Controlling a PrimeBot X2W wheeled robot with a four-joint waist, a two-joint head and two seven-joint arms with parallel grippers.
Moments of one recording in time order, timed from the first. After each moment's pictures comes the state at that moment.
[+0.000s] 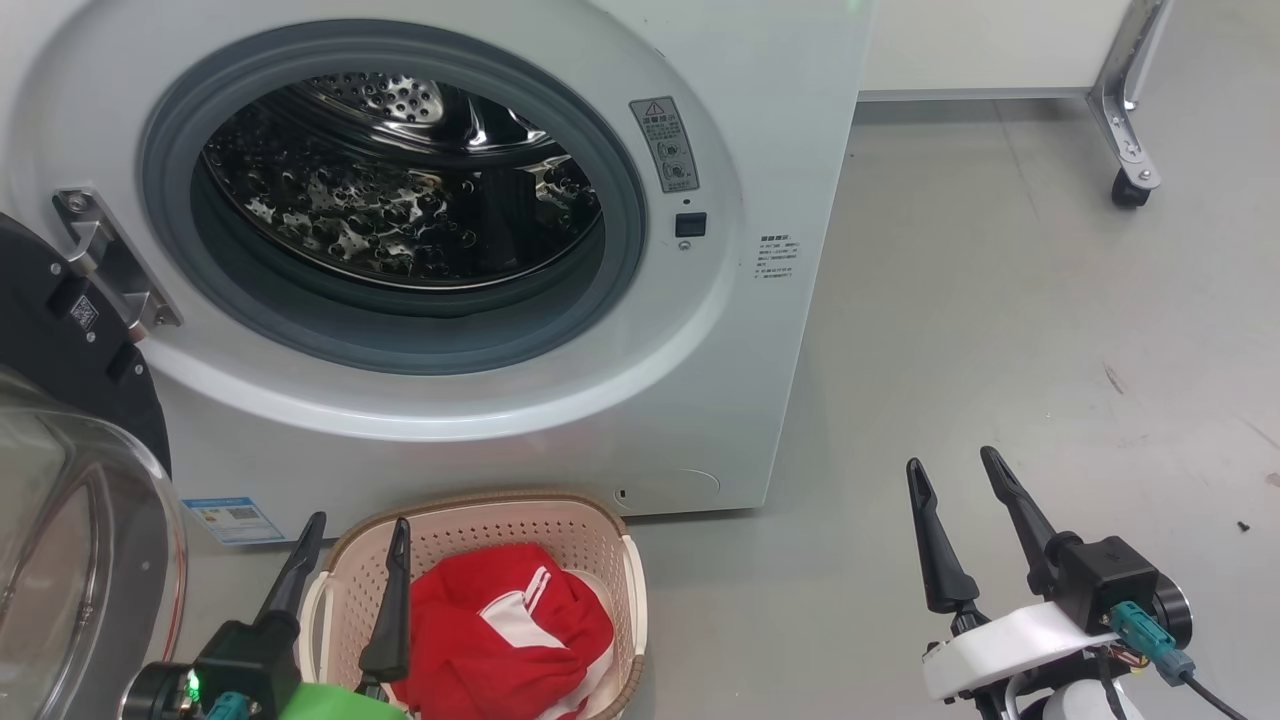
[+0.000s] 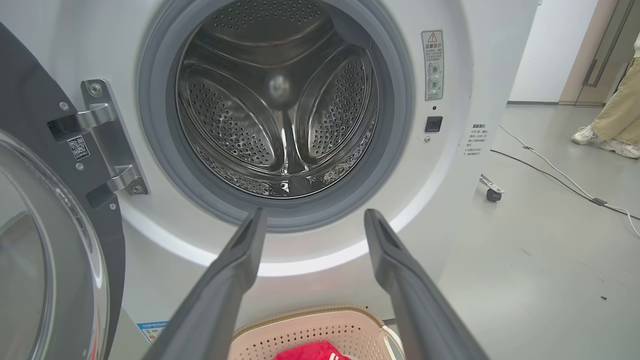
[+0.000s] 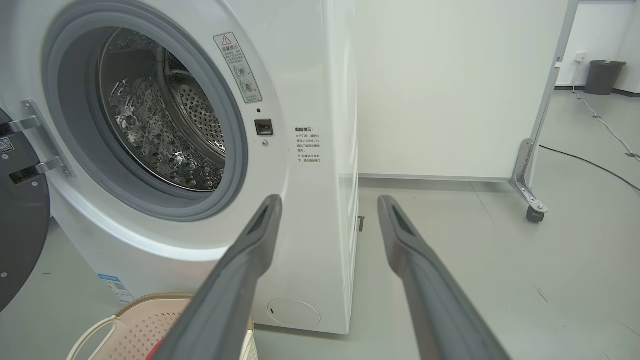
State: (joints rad) left arm 0.09 0.11 -0.21 0.03 -0.30 0.04 -0.20; right arm 0.03 -0.04 0.18 0.14 0.24 0.03 -0.26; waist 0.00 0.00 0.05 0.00
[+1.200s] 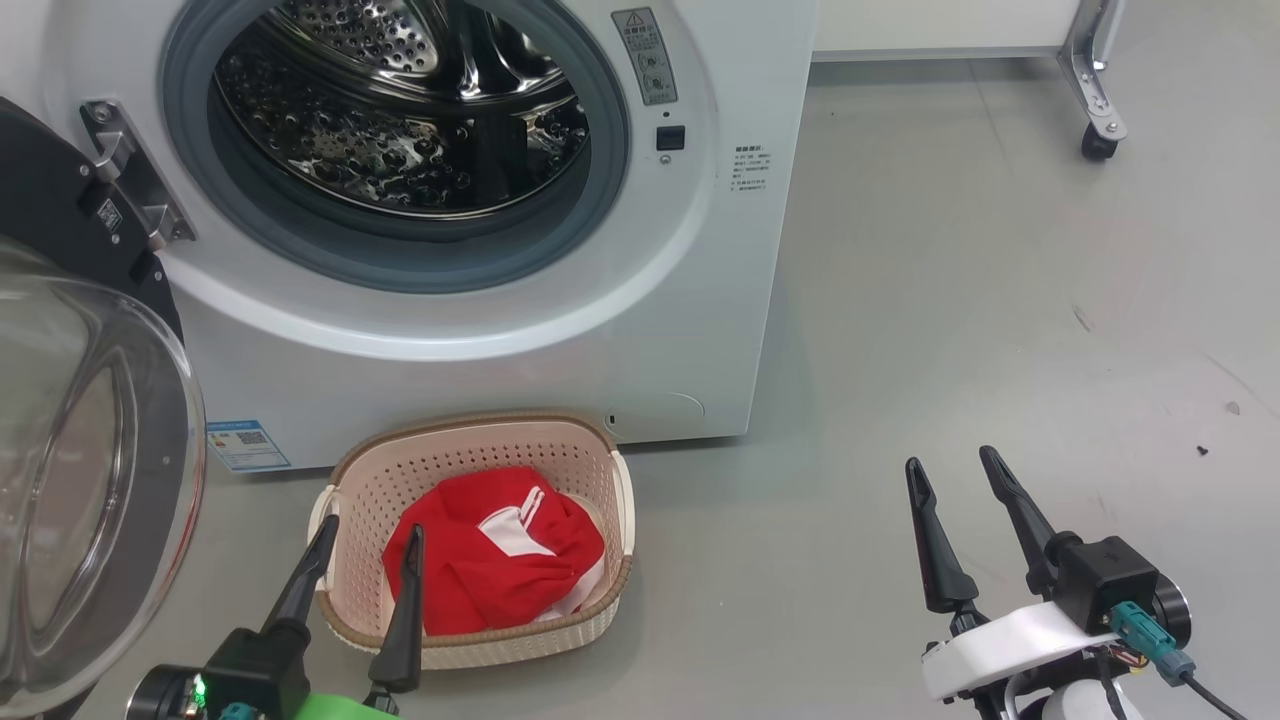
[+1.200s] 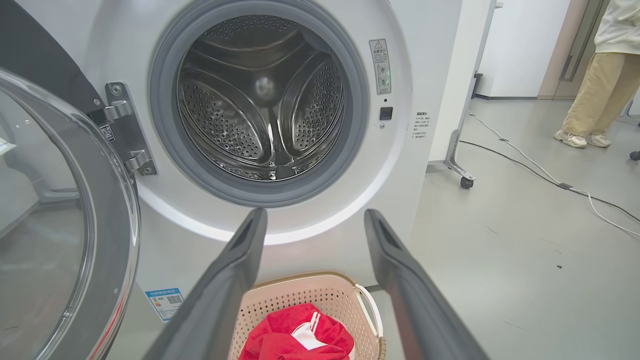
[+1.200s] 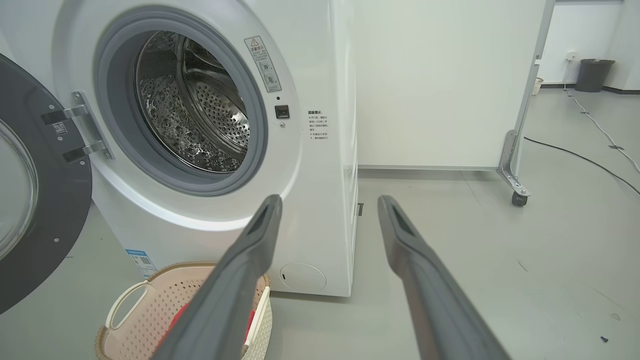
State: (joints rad) left arm 0.12 0.12 -0.23 -0.07 -0.29 0.06 -0.15; right arm 0.03 -0.04 0.18 0.14 0.24 0.03 -0.26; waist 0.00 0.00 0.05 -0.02
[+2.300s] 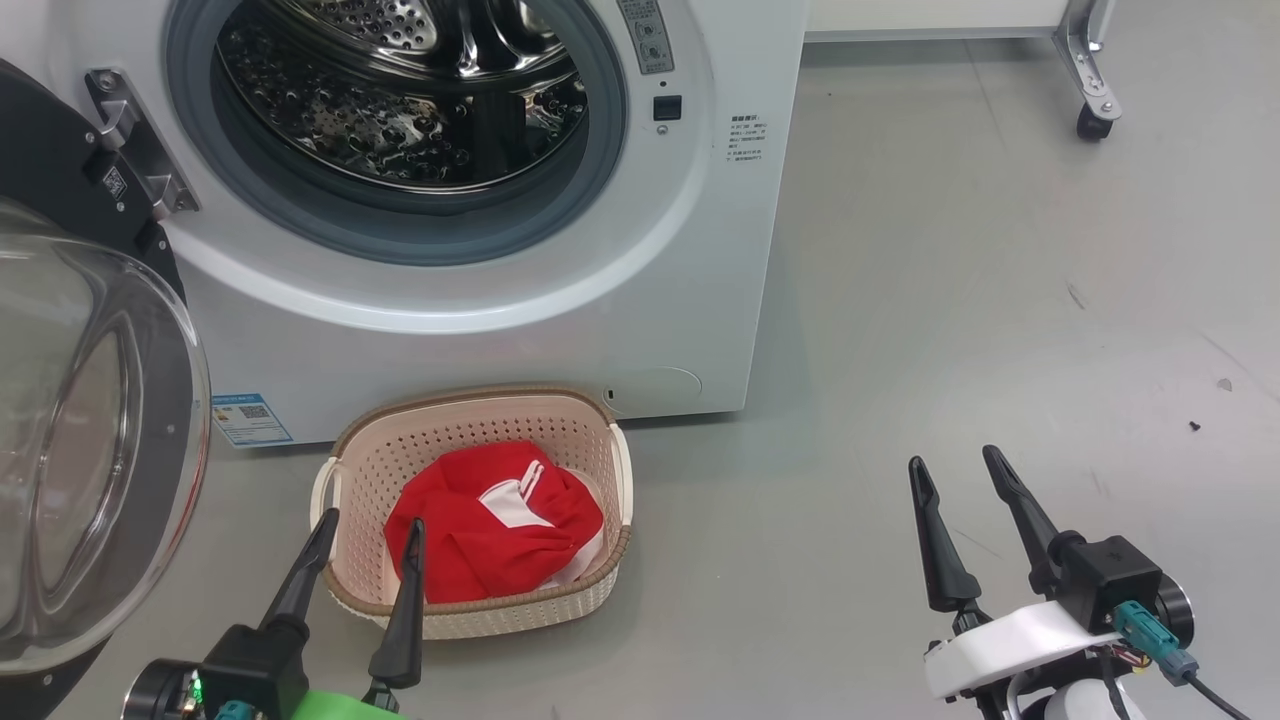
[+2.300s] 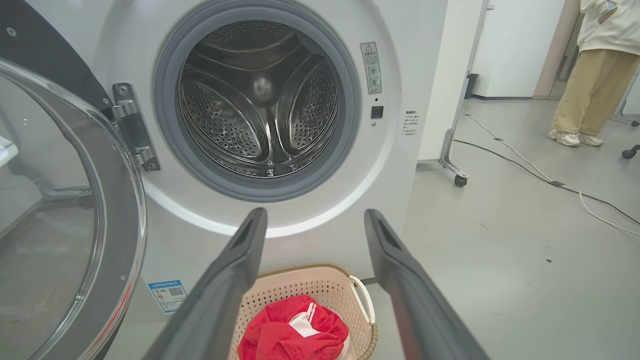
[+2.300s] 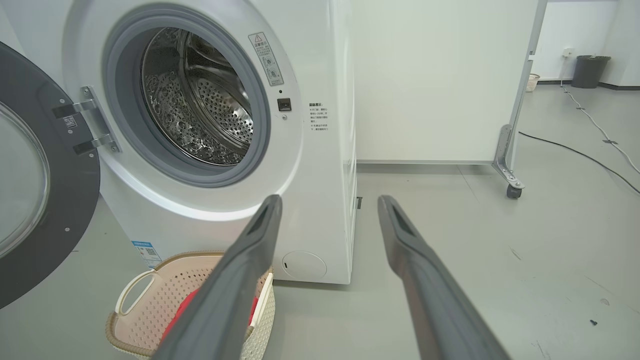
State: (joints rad) left arm 0.13 0.12 -0.23 -0.10 -0.28 0.06 -0.14; right arm 0.03 -0.04 0.18 0.14 0.25 0.03 -0.26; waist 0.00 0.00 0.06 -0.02
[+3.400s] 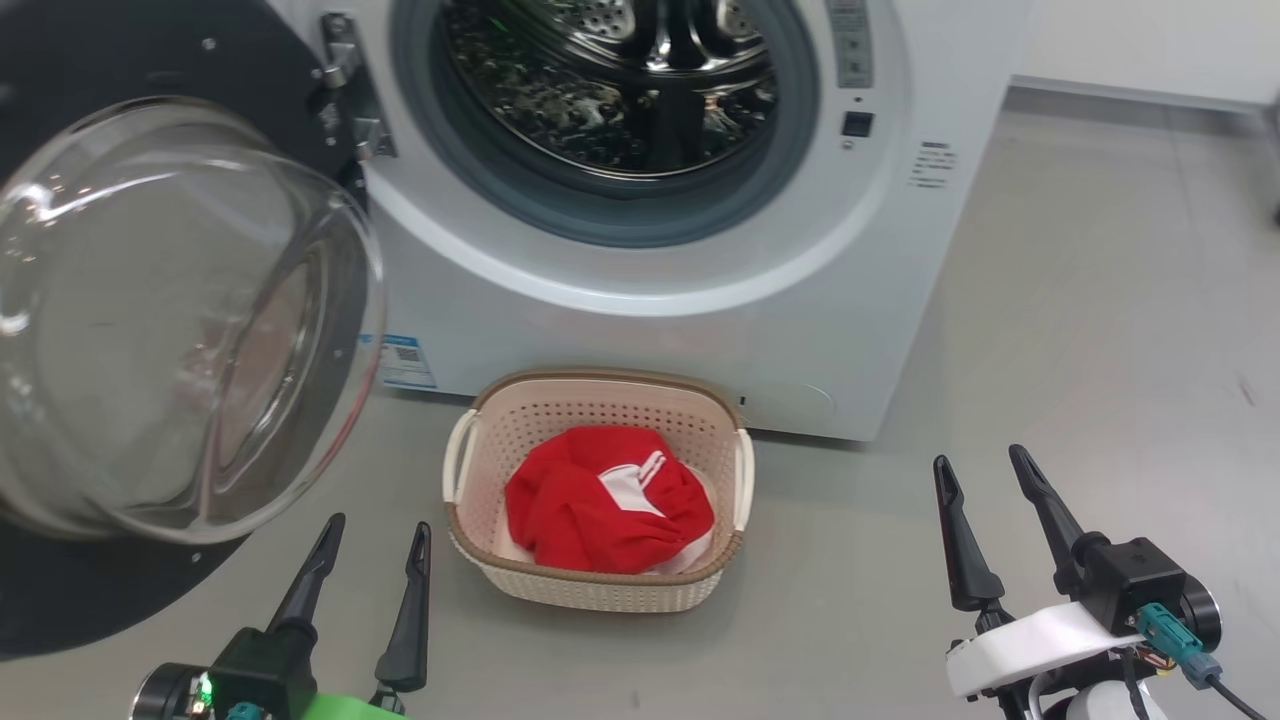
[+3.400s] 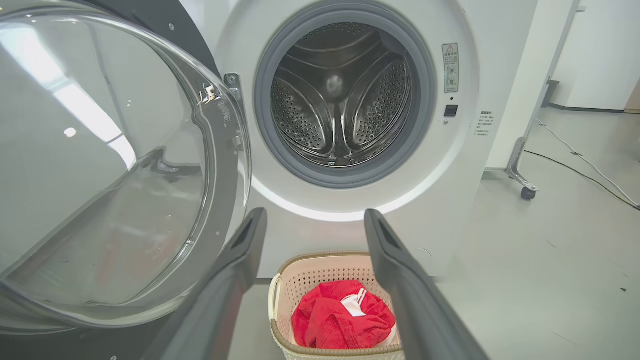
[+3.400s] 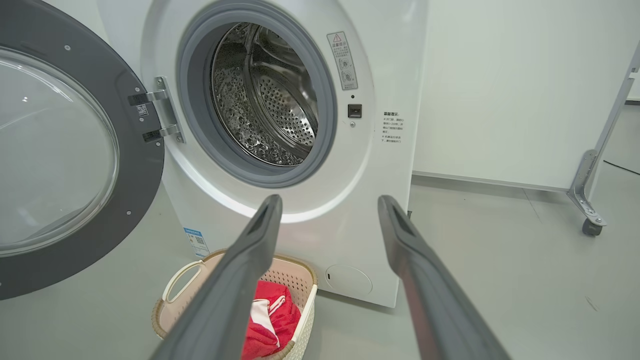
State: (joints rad) left arm 0.13 0.12 -0.25 -0.08 -0.28 0.07 -0.14; right arm 0.04 -0.06 0.14 0.13 0.23 0.04 -0.26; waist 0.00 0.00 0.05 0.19
